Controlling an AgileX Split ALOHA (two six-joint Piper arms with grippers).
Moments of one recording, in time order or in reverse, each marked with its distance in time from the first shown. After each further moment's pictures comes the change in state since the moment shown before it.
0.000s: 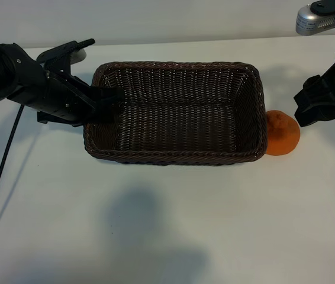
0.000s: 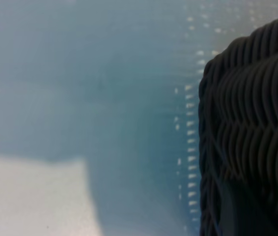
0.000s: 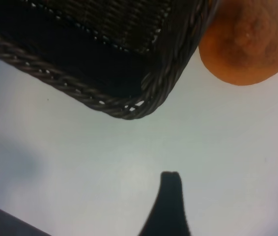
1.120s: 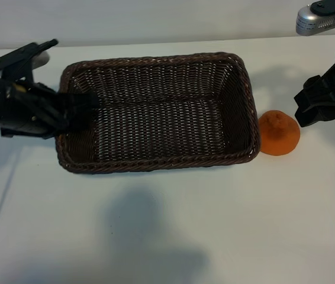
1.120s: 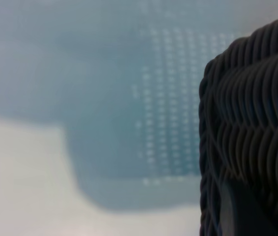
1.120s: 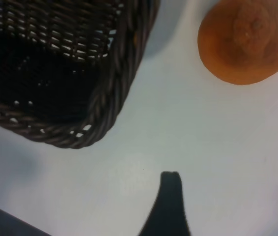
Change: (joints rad) left arm 0.000 -0.280 0.153 0.167 0.038 -0.223; right arm 0.000 0.000 0.000 -0.002 0.000 0.000
